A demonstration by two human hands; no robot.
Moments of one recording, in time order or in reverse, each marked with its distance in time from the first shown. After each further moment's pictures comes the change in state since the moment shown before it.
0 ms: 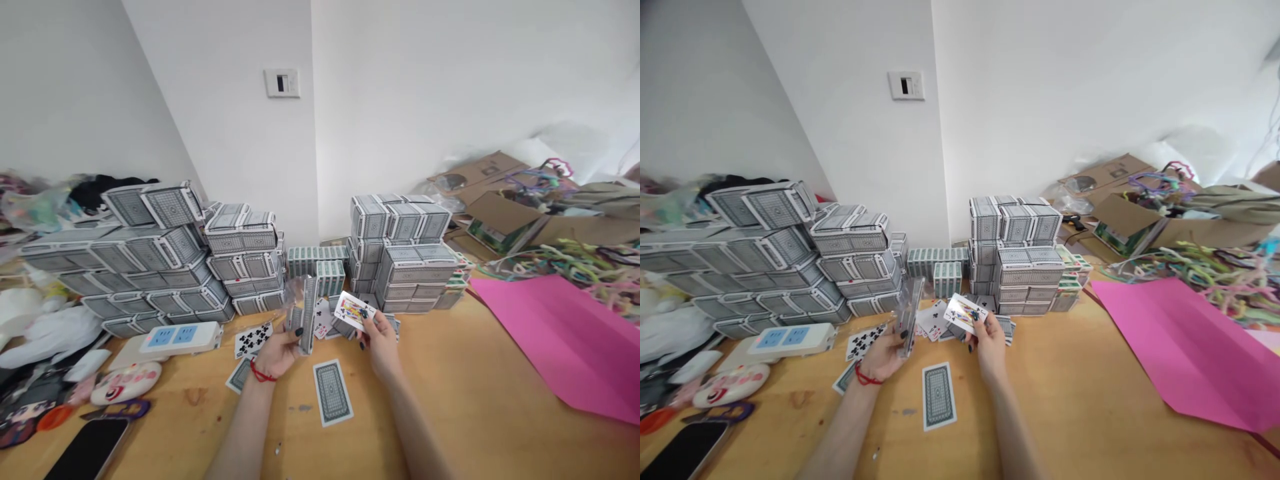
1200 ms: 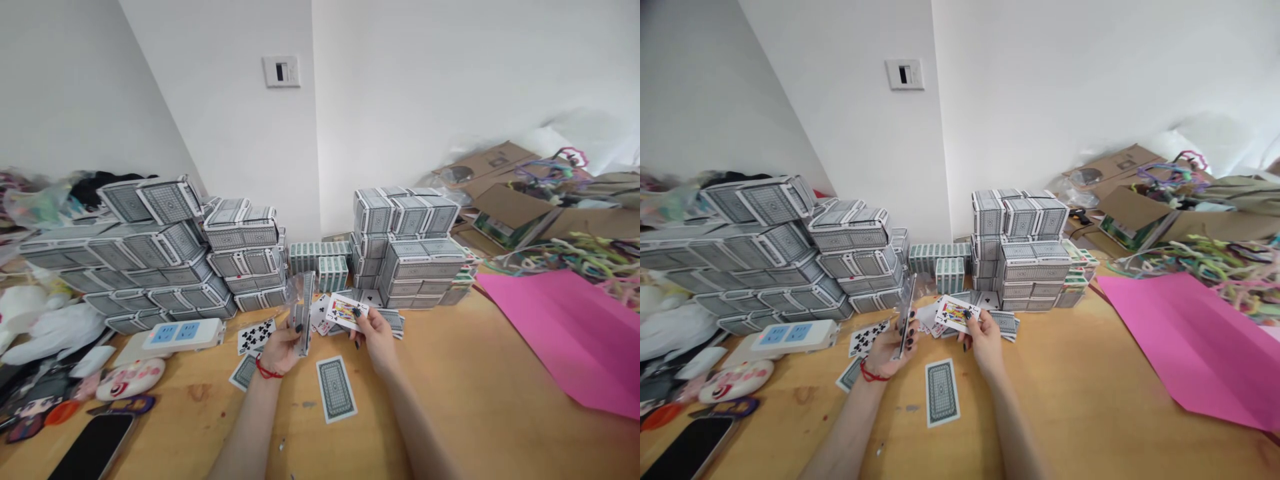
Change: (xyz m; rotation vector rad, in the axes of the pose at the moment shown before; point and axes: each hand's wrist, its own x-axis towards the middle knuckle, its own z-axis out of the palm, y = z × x) left_hand -0.002 0.000 0.004 -0.097 -0.062 -0.027; right_hand -0.005 -0.004 0.010 -0.059 -0.140 0.017
